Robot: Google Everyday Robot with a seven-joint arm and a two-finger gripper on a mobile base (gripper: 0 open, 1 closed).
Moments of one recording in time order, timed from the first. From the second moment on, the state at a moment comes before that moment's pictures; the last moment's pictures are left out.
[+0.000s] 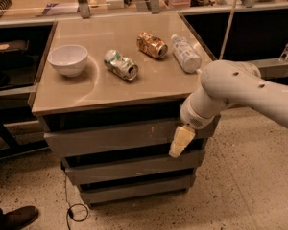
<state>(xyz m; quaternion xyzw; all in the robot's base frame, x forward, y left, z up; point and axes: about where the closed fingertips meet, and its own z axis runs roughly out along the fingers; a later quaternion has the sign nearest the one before) 0.550 -0.117 0.696 -0.59 0.79 0.08 0.18</state>
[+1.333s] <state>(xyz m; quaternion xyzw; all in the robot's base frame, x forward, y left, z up) 0.562 -0.098 0.646 -0.59 0.78 0.12 0.15</state>
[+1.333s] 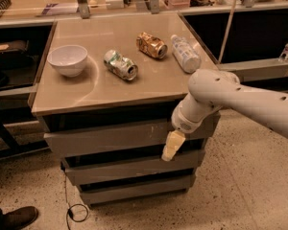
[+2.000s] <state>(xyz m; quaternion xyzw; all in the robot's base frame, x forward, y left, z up) 0.562 -0.098 0.645 -0.59 0.78 0.12 0.15</state>
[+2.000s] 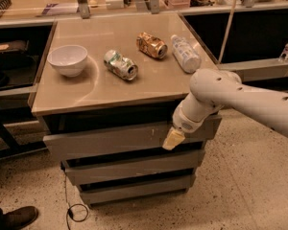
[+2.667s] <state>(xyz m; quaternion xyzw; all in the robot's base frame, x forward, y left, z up) 0.562 -0.098 0.645 -0.59 0.78 0.12 0.15</state>
